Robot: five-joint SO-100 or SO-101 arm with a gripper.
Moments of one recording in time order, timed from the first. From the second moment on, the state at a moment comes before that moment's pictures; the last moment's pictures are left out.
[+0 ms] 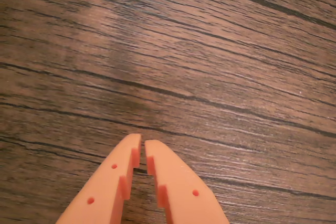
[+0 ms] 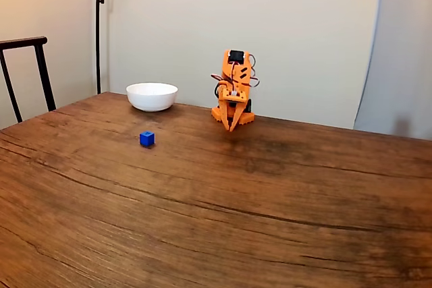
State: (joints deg) arm -1.6 191.1 178.4 74.5 102.1
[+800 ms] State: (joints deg) arm 16.8 174.1 138.8 80.2 100.0
